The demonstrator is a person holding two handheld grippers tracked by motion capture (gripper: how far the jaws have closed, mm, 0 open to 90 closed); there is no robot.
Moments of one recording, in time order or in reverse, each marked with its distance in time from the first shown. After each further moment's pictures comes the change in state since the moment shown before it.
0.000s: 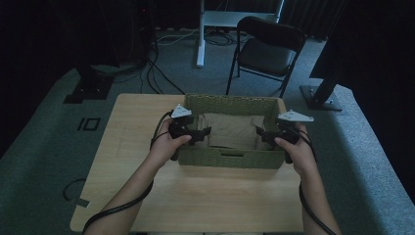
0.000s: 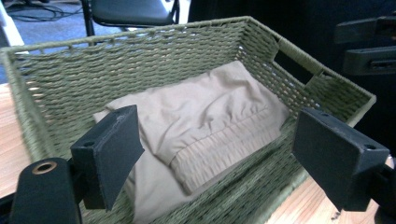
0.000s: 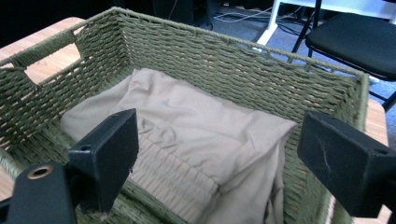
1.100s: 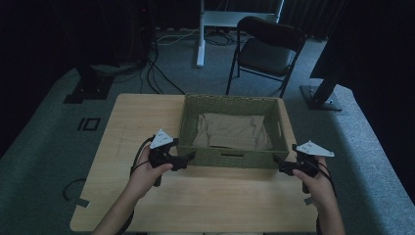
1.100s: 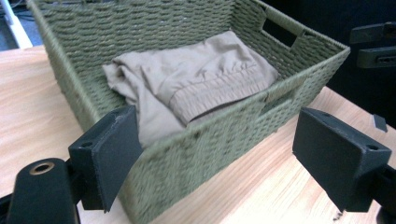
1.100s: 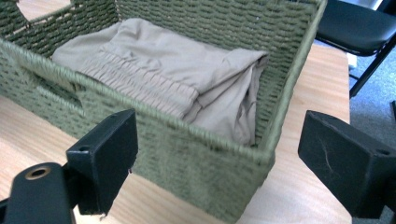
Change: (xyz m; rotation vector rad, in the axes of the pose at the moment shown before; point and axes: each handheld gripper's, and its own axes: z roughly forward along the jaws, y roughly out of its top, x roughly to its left) left arm -0.008 -0.069 -0.060 -0.009 0.006 0.021; right arm -0.007 -0.084 -0.055 0.005 -0.044 -0.004
